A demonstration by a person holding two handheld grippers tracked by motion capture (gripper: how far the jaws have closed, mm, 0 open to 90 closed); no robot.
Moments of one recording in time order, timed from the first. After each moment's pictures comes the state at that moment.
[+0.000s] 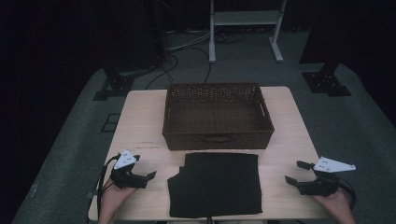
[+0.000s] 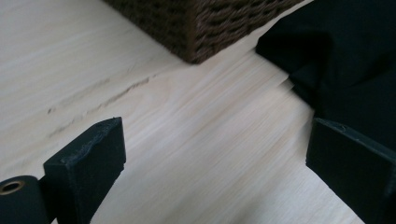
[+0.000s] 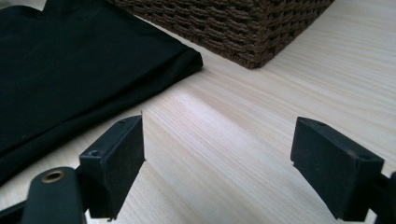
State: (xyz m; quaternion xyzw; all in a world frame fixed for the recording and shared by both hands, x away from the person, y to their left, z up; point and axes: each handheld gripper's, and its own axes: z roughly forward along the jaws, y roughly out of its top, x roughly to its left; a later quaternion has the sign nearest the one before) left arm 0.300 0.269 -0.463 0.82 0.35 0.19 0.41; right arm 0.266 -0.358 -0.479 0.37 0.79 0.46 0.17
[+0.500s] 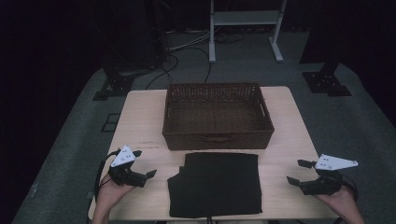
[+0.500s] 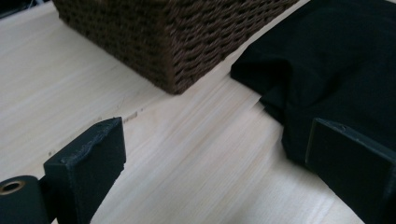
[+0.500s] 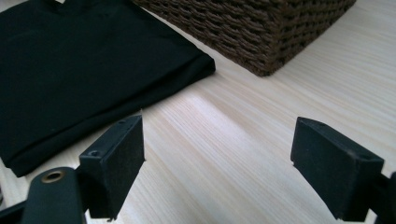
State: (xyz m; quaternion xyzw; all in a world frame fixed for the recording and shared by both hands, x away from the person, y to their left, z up) left arm 0.298 0.264 -0.433 0.84 0.30 0.19 0.42; right arm 0.265 -0.356 -0.458 0.34 0.81 0.44 0.16
